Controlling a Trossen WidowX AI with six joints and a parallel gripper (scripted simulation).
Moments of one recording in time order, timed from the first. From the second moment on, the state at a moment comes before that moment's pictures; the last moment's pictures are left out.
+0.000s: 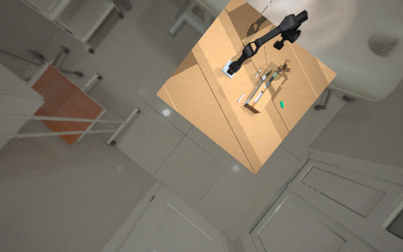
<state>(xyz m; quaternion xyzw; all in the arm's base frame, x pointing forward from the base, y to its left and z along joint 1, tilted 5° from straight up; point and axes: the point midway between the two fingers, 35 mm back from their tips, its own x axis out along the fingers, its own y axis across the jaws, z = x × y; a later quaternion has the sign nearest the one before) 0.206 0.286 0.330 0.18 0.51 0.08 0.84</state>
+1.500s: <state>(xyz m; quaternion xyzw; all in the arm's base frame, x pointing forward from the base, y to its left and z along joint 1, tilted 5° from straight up) 0.292 -0.061 0.179 0.60 0.53 -0.40 0.44</state>
